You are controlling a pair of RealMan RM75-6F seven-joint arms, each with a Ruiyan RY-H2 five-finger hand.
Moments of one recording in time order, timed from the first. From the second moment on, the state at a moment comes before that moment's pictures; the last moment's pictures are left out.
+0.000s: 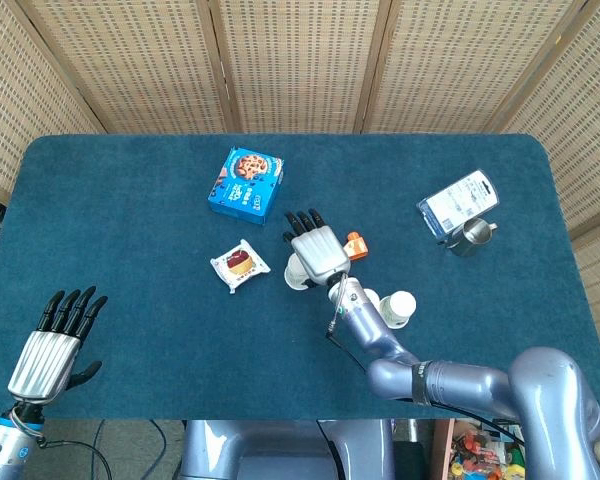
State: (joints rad) left arm -0.11 -1.23 0.03 -1.67 1.63 1.46 0.35; right arm 1.10 -1.69 0.28 -1.36 -0.72 0.90 -0.67
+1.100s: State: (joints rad) left arm -0.11 -1.23 0.04 -1.67 1.64 1.46 0.34; right arm 1.10 -1.64 0.27 -1.38 -0.77 0.94 -0.68
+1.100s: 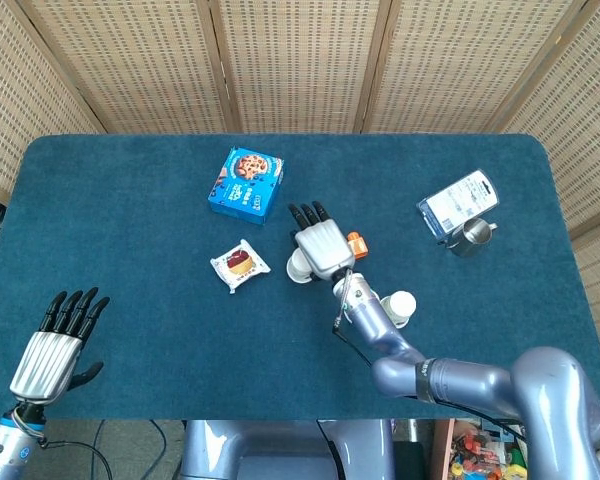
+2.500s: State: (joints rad) left arm -0.11 -1.25 0.07 -1.67 1.70 1.47 0.37; right arm 0.82 -1.09 0.13 -1.96 -0.75 1.12 -0.68
